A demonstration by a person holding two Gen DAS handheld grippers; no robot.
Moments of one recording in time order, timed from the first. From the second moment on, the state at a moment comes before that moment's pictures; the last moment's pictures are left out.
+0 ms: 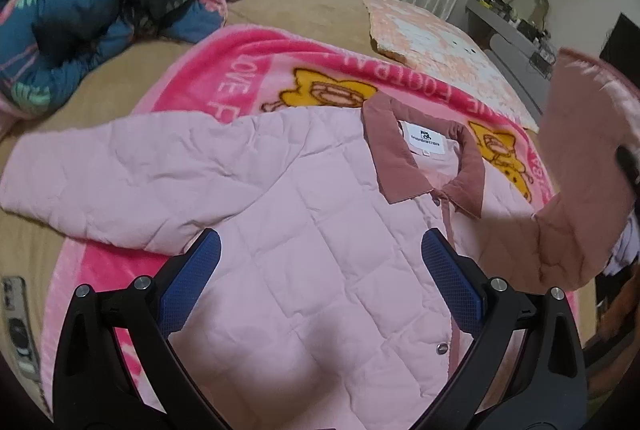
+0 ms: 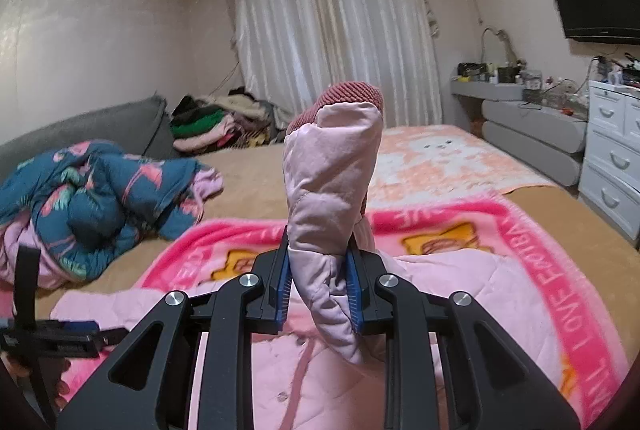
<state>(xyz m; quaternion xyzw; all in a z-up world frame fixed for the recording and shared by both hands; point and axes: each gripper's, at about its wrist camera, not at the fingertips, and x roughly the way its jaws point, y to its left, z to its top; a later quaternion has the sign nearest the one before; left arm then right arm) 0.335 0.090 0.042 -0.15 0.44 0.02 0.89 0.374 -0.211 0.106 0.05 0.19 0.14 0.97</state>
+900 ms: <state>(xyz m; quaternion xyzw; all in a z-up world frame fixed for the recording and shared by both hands) 0.337 0.079 -0.001 -0.25 0.48 -0.03 0.84 0.328 -0.140 -0.010 0.01 0.38 0.24 0.89</state>
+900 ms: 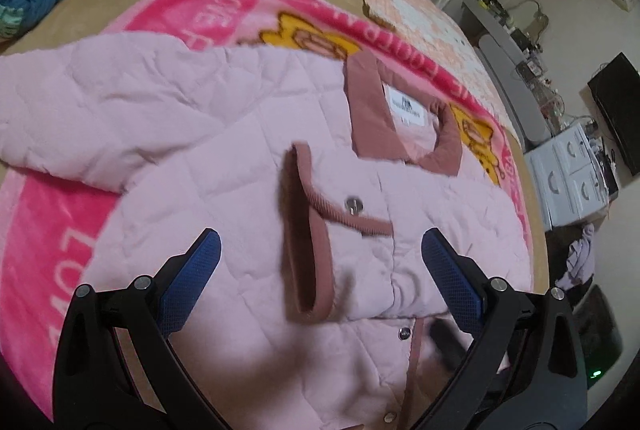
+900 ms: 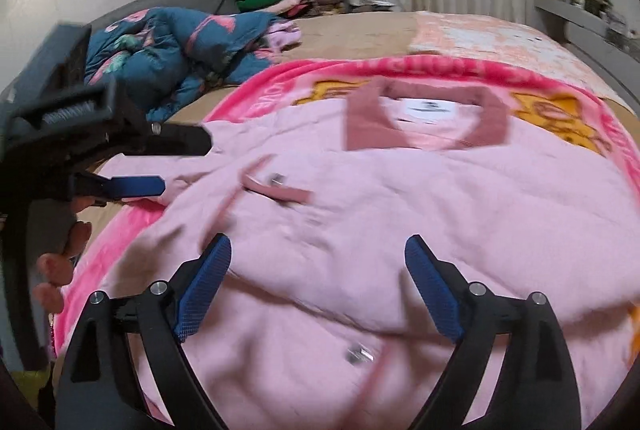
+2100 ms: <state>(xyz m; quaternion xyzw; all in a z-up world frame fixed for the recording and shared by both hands) 0.356 0.086 -0.027 -0.09 0.45 0.02 0.89 0.364 -0.261 -0.023 -0.01 0.41 0.08 0.91</state>
